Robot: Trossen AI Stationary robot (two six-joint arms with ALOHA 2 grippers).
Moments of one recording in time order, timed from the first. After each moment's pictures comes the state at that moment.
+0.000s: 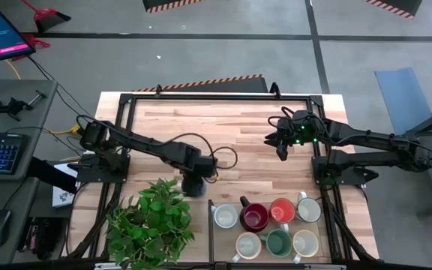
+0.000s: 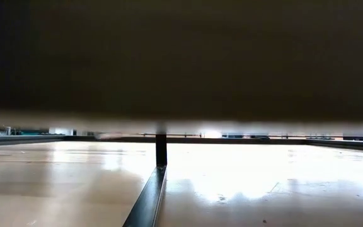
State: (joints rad) left arm -0.14 1.79 1.32 -0.90 0.00 -0.11; right arm -0.35 0.85 0.59 -0.35 -0.17 0.17
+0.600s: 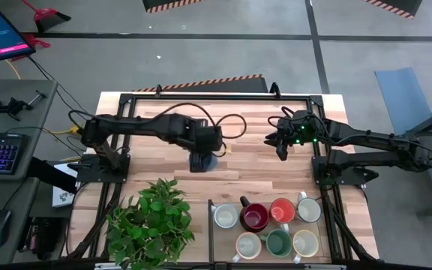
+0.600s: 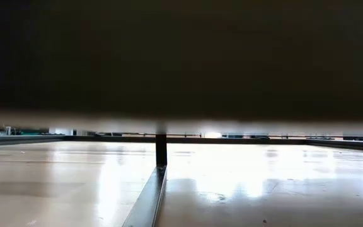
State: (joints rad) left arm -0.03 1.78 1.77 -1.20 -0.20 0.05; right arm -0.35 0.85 0.59 -0.36 -0.16 0.18
